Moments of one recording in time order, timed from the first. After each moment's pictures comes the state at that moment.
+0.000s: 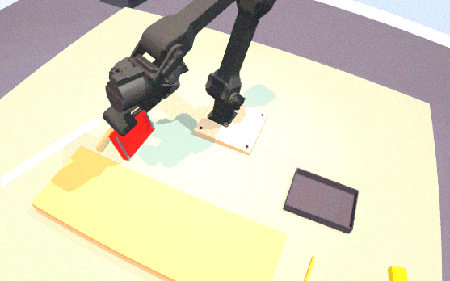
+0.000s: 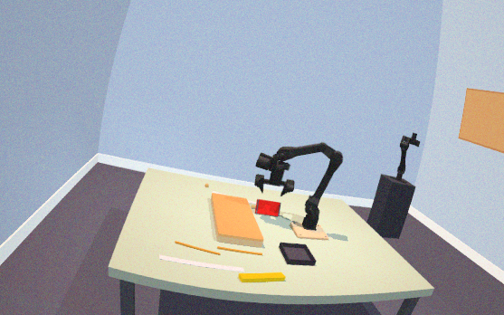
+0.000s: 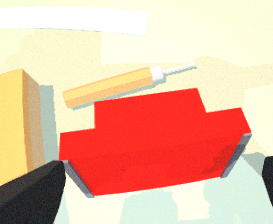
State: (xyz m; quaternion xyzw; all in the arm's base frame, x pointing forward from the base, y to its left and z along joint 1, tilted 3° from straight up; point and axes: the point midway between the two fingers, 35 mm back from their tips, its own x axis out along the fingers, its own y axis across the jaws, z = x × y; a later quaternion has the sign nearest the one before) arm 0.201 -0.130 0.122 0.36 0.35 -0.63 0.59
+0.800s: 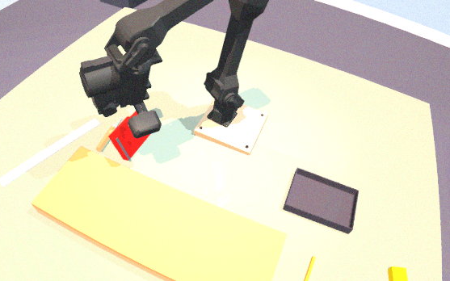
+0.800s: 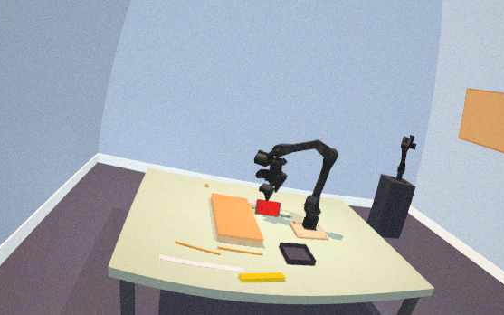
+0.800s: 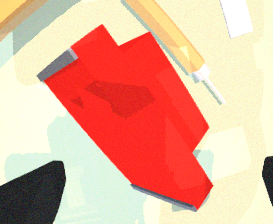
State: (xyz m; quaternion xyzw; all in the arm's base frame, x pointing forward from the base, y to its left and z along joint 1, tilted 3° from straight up) arm 0.200 -0.150 0.109 0.08 0.68 -0.28 0.67
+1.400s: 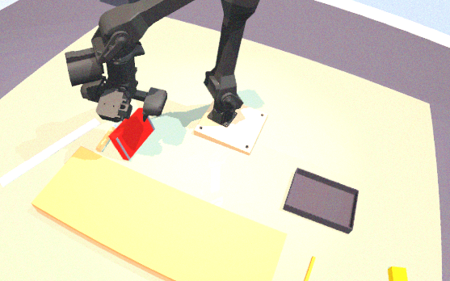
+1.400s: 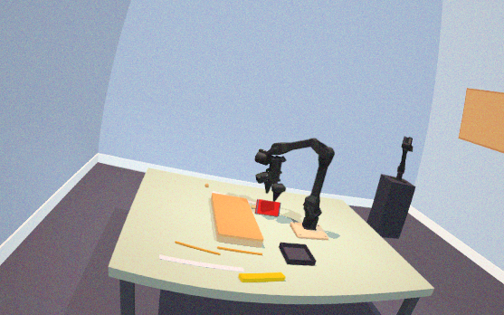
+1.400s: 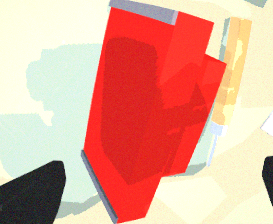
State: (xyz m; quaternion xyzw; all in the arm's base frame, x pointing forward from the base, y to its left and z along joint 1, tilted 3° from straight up) arm 0.201 -0.167 0.102 -0.15 0.73 0.08 0.66
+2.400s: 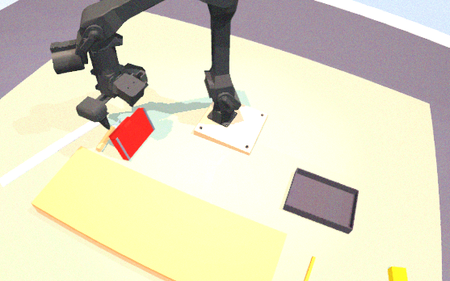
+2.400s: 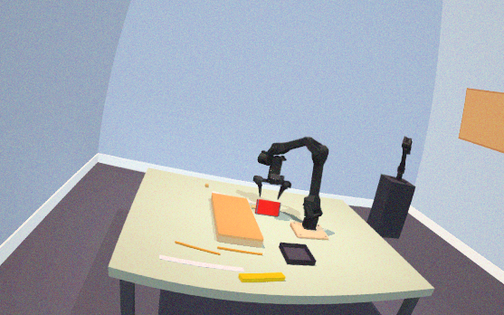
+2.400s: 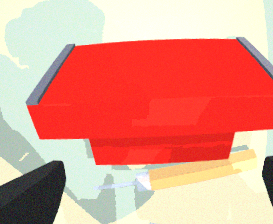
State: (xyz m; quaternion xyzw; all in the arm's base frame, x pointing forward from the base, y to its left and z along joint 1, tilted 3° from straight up) arm 0.201 -0.194 0.090 -0.48 0.46 0.53 0.52
